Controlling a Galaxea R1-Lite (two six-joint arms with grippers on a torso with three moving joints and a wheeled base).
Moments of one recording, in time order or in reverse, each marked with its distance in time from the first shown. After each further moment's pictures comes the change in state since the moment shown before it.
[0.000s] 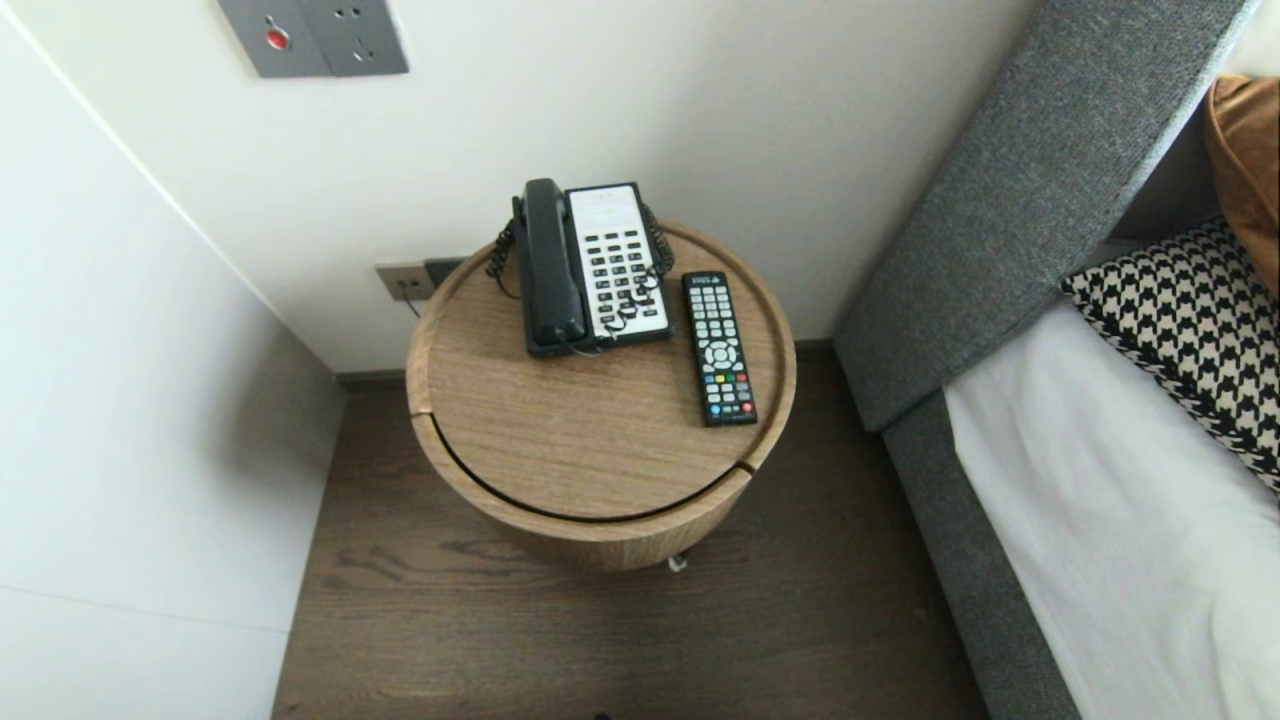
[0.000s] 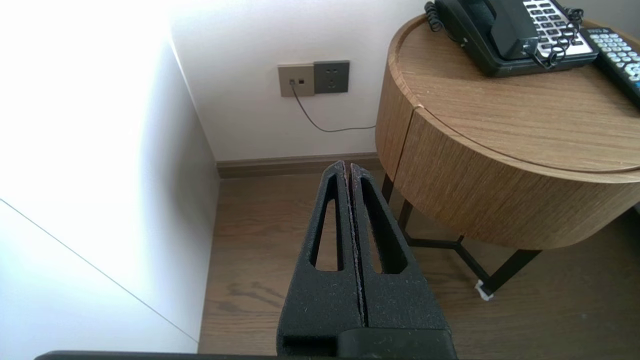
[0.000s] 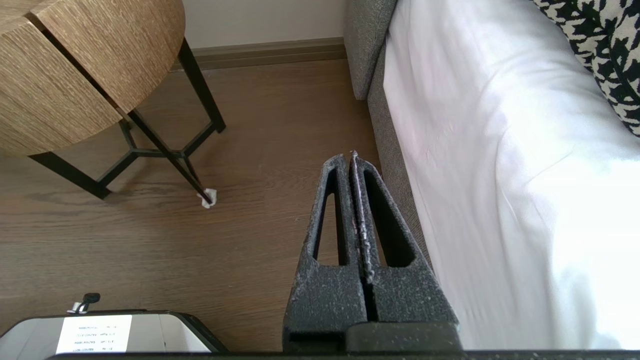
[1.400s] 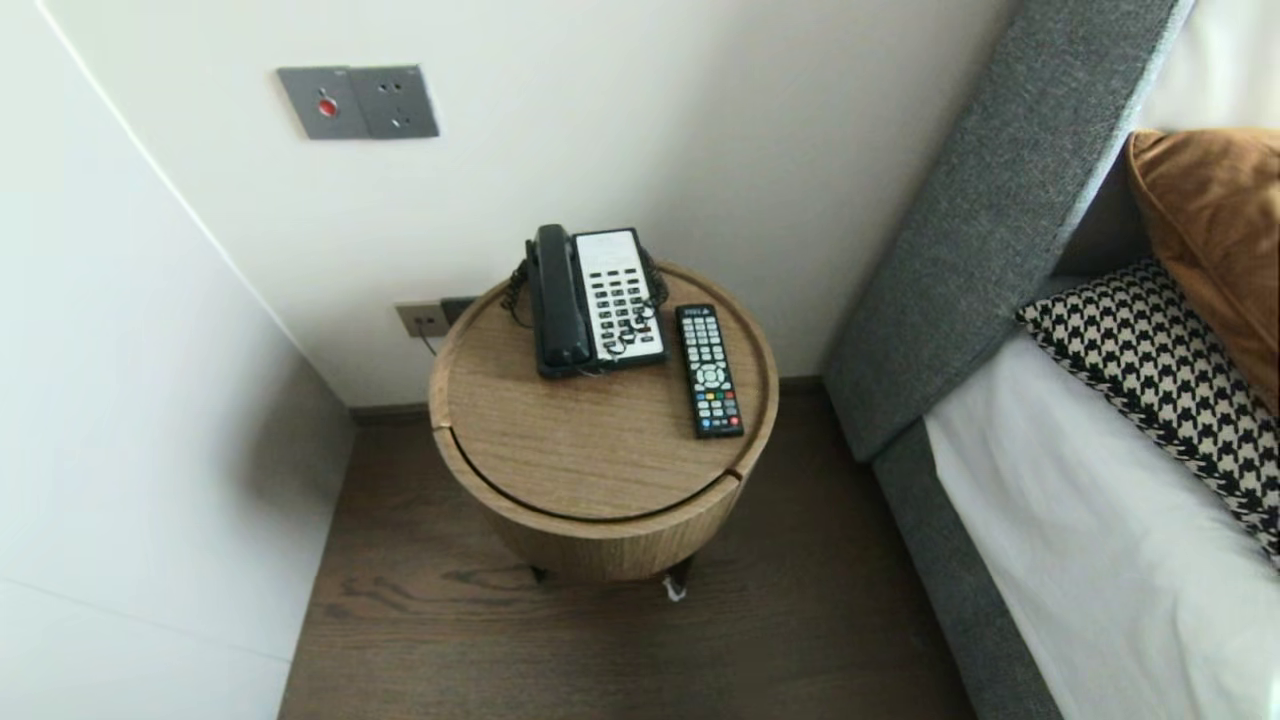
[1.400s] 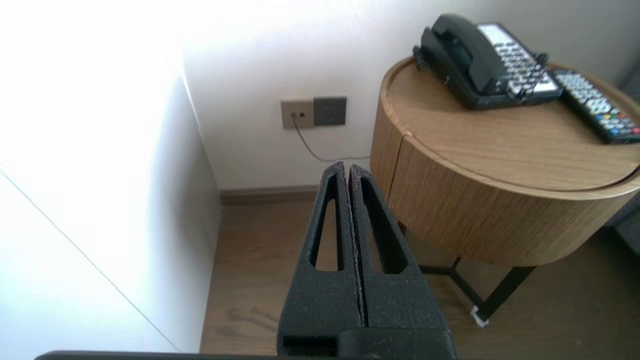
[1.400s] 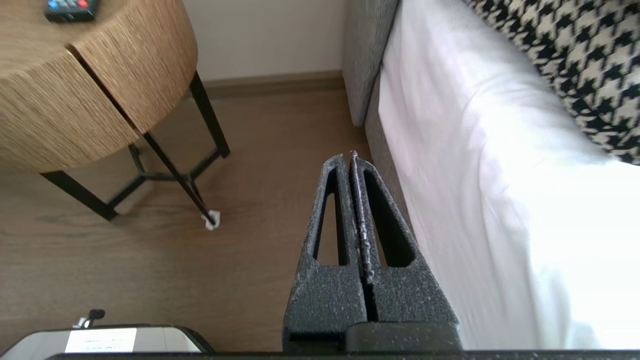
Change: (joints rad) left arm 0.000 0.000 0.000 0.000 0.000 -0.007; right arm 0.000 0.001 0.000 0.000 0.000 0.000
